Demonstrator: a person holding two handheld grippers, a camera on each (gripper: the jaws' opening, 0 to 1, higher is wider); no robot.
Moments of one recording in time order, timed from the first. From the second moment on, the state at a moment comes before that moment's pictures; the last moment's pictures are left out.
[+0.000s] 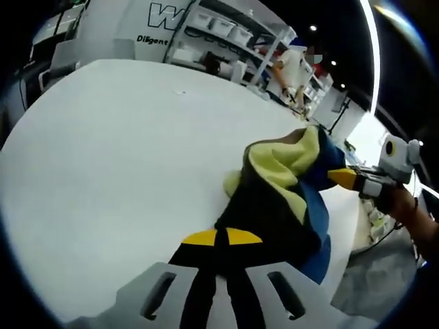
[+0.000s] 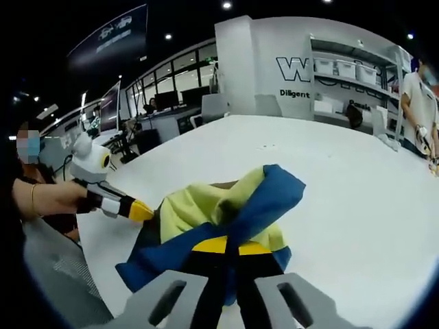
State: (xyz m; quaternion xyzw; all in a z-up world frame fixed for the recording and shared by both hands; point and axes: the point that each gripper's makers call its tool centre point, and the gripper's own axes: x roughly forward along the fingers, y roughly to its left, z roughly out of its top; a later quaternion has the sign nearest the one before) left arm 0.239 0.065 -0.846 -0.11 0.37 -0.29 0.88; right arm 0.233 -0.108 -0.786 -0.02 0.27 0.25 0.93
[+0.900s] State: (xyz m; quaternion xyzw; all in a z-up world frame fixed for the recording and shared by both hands) left arm 0.264 0.123 -0.789 -0.06 0.31 -0.23 0.92; right arm 0.254 -0.137 -0.766 -0.06 0.28 0.23 0.93
